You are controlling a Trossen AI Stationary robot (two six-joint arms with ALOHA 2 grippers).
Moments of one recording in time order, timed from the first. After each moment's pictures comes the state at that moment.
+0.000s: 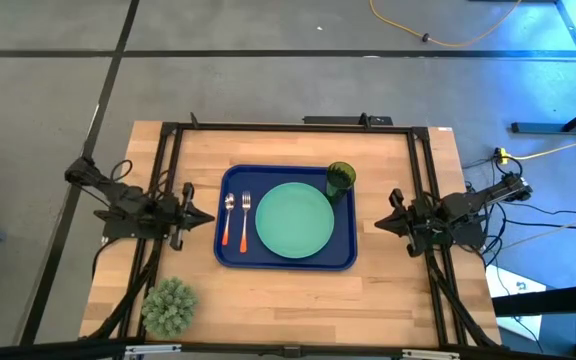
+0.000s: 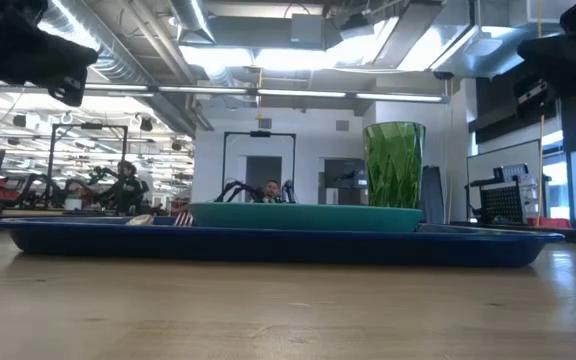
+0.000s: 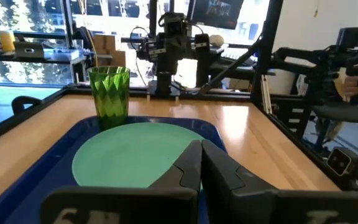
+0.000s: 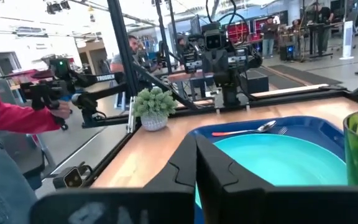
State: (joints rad) left arm -0.51 0.01 0.08 -0.05 -0.47 -0.08; right arm 0.41 0.00 0.01 0.08 0.23 0.18
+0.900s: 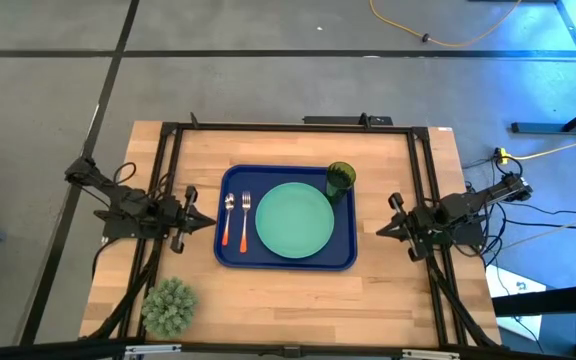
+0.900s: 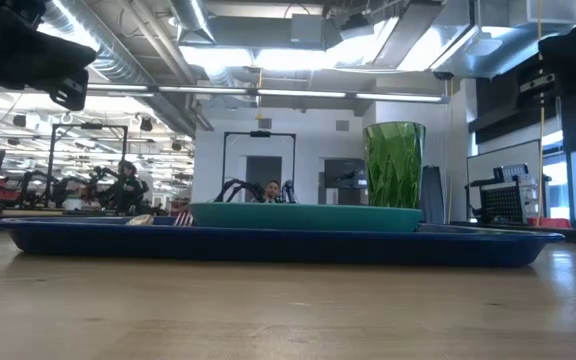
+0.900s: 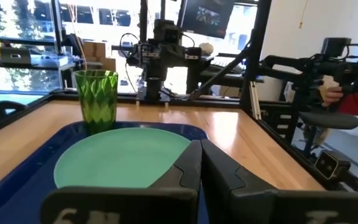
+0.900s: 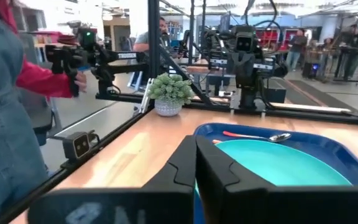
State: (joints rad) left arm -0.51 0.01 0.01 0.07 -0.43 -0.07; right arm 0.41 0.00 0.01 0.05 0.12 -0.01
